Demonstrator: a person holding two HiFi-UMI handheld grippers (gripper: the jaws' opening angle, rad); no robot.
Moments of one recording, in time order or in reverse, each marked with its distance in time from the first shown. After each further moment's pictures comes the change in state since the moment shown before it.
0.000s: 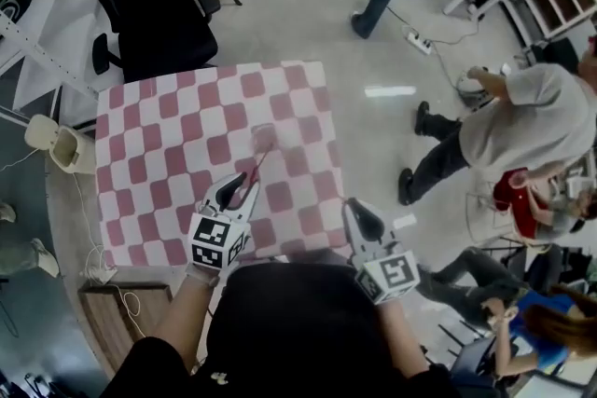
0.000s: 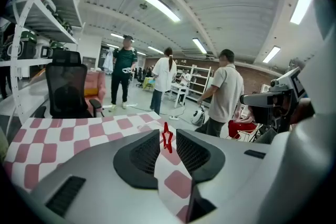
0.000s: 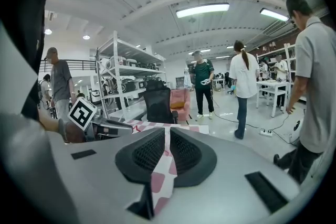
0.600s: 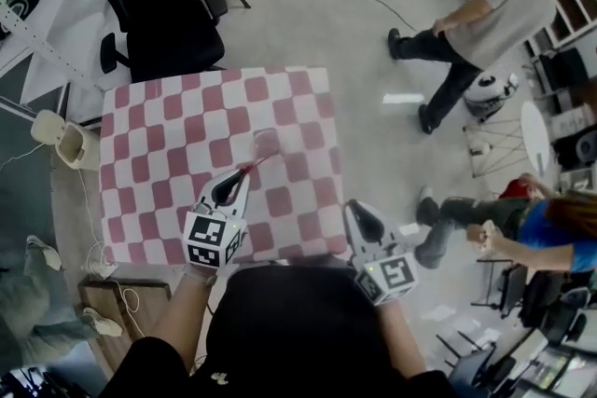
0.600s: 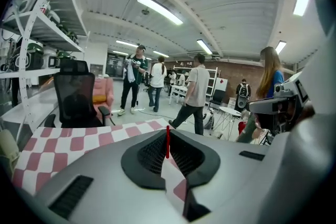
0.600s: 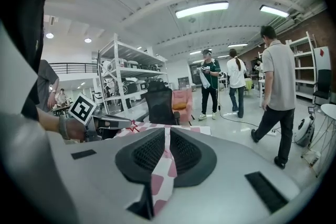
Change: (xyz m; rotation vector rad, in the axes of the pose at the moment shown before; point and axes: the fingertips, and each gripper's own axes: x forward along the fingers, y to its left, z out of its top) left arm -0.002 0.011 0.033 0.011 -0.036 0.100; right arm 0.005 -0.016 0.005 0.022 0.003 0.037
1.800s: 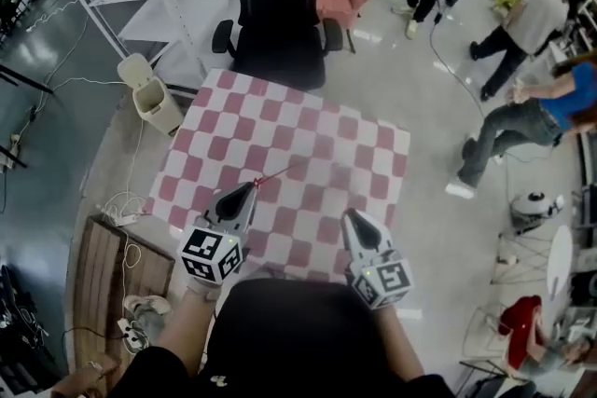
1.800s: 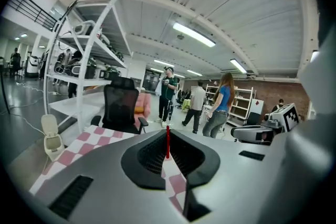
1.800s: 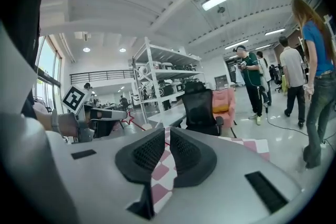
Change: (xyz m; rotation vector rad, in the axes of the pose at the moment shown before) left arm -0.162 0.072 0.024 -0.203 -0.203 0.350; right arm 0.086 0.119 0.034 -0.085 -0.029 0.423
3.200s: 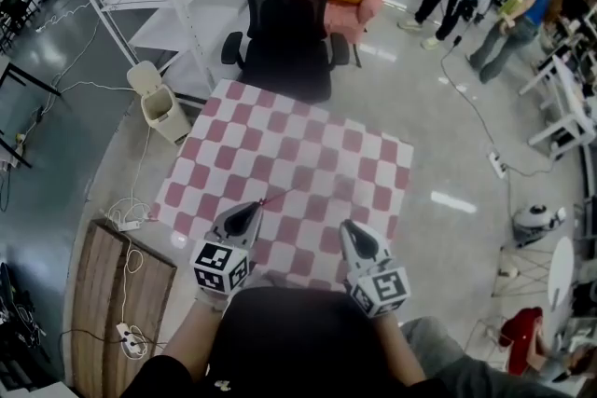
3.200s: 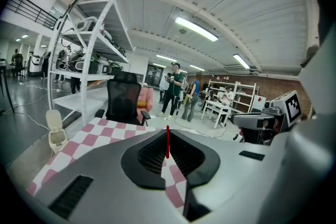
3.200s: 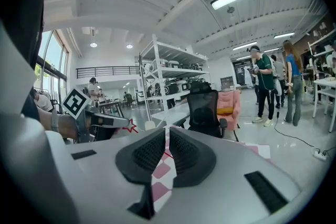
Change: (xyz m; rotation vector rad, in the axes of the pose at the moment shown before) left arm -0.012 -0.001 -0.033 -0.011 0.060 0.026; right arm 0.001 0.019 0.001 -0.081 0.033 0.039
